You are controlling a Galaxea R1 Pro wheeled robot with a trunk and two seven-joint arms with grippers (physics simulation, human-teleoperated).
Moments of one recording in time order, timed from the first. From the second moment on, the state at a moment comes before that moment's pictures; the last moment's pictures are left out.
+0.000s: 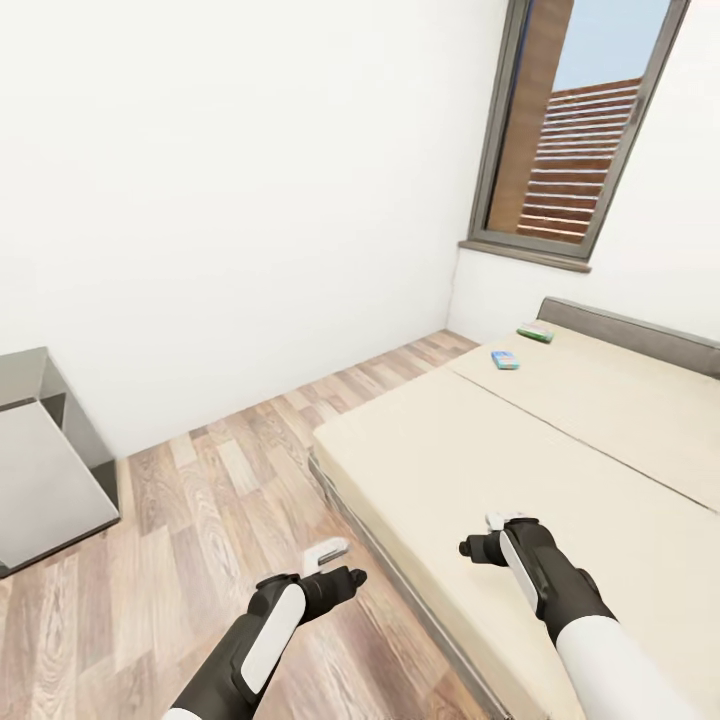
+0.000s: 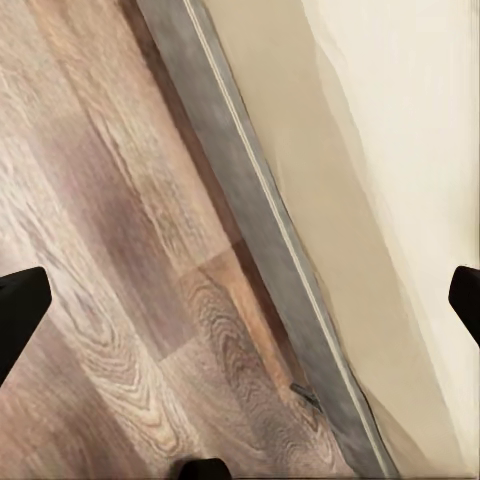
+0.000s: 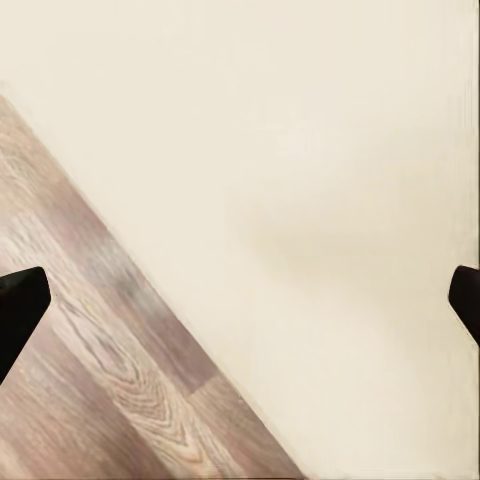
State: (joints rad) left arm -0.42 -0.16 -0.27 -0.96 0.71 0.58 0.27; right arm -0.64 -0.05 -0.01 -0.78 -0.02 0.79 0.02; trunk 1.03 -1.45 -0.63
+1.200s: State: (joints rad) left arm -0.41 -0.16 -0.27 -0.97 0.71 0.57 0.28; right arm -0.64 -0.04 -0.01 -0.77 -0.01 0.77 0.01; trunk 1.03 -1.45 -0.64
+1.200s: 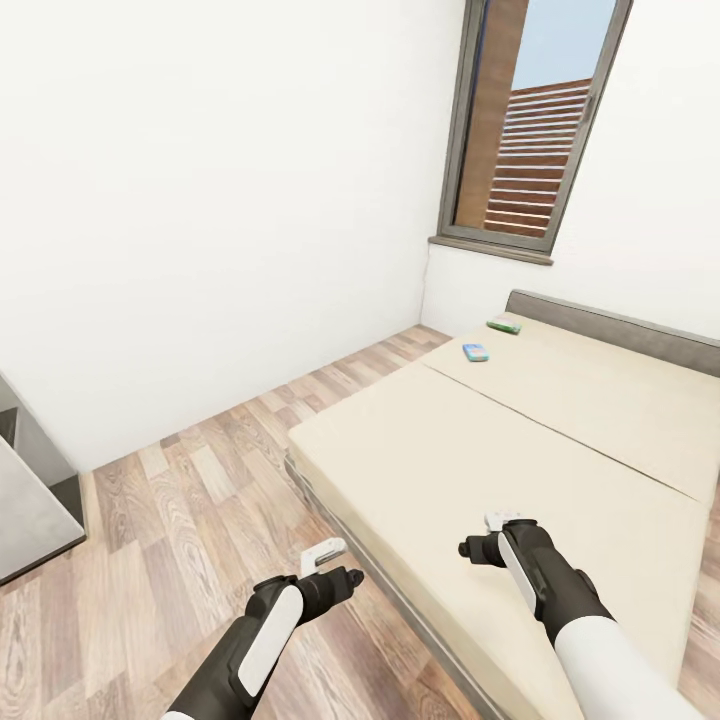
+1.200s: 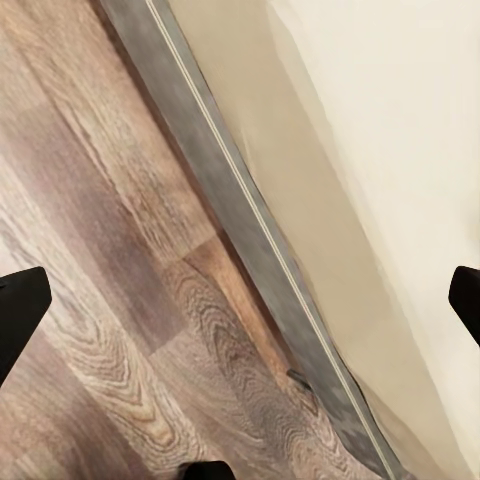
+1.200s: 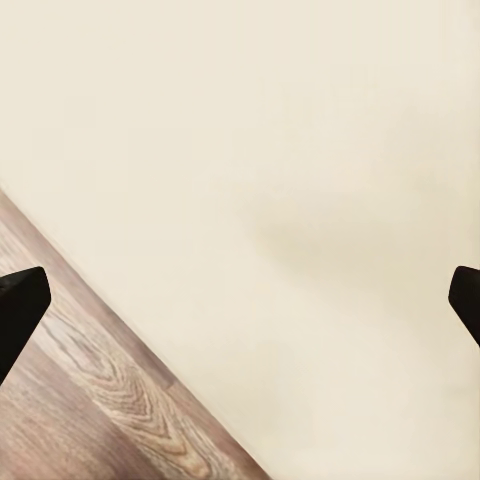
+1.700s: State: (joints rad) left arm -0.41 -0.16 -0.27 -0.97 0.71 0.57 0.28; right arm -0.64 -0.04 -0.01 -0.77 -0.01 0.77 0.01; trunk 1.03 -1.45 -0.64
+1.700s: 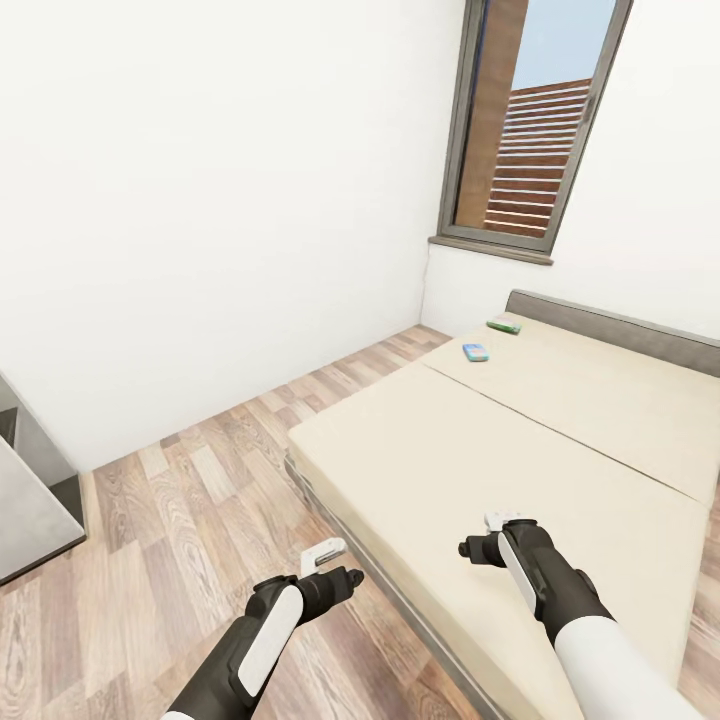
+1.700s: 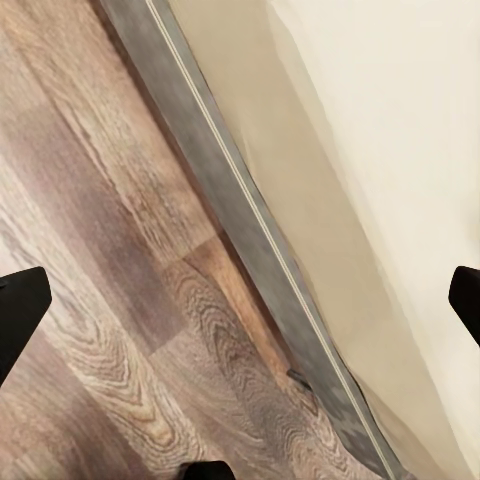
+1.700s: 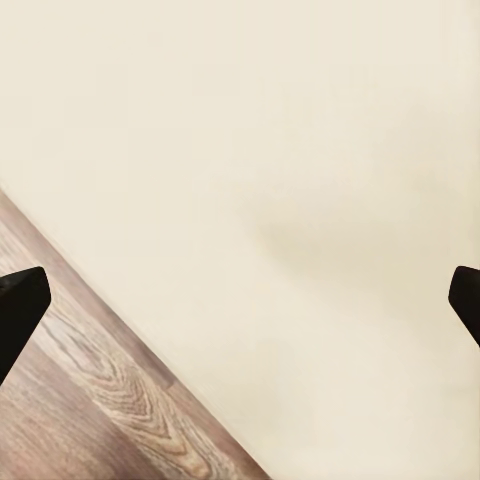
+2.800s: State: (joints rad) left arm -0.41 -0.15 -0.27 -0.97 0.71 0.57 0.26; right arm -0.61 -0.05 -0.02 -0.79 -0.02 0.79 0.01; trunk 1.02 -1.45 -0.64
